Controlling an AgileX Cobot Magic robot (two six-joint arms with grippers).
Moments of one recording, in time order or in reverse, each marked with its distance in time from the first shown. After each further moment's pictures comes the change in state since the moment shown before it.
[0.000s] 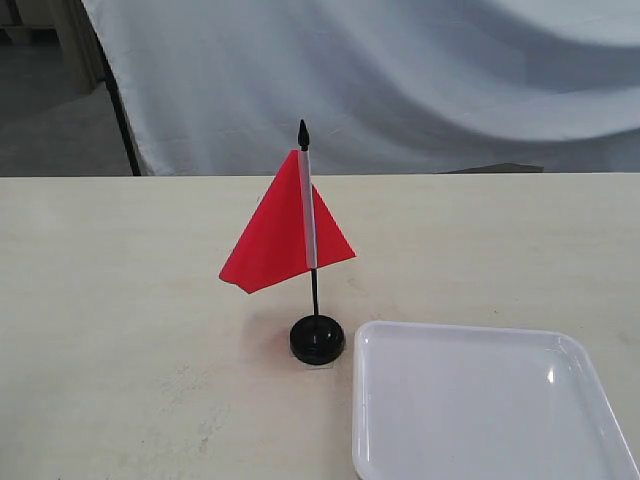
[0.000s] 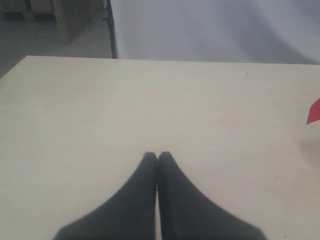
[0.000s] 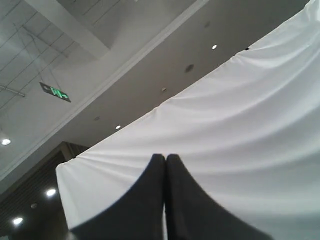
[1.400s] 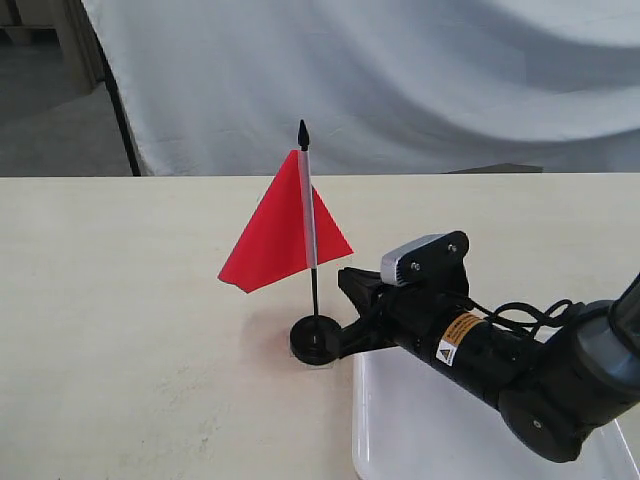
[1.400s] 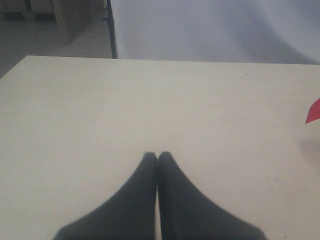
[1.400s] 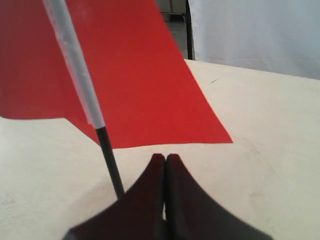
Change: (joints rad) left arm 0.000 0.000 0.000 0.000 0.000 0.000; right arm 0.523 2.017 -0.603 -0.402 -0.522 -0.418
